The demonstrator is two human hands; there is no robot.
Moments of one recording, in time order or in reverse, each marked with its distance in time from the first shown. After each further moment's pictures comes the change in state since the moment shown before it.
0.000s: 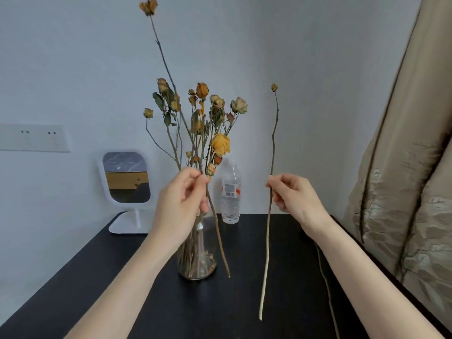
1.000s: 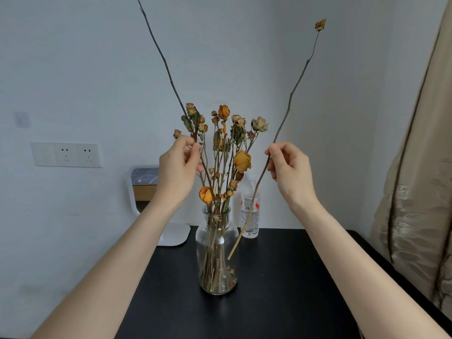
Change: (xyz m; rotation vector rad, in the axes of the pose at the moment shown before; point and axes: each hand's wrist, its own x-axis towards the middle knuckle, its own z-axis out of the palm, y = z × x) left_hand 0.077 0.002 -0.043 0.238 0.248 0.119; right_hand 0.029 -0.061 0.047 0.072 0.213 -0.350
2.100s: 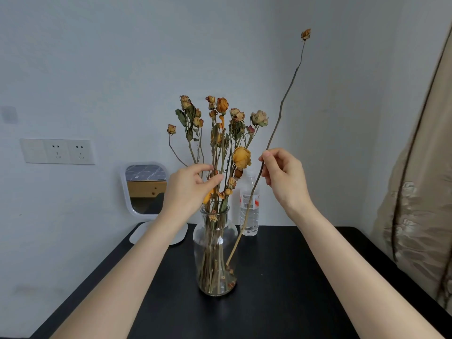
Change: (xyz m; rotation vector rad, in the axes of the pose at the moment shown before) left_hand -0.024 -0.018 0.020 0.139 -0.219 -0.152; right_hand -0.001 0.020 0.008 -0.026 -0.064 0.057
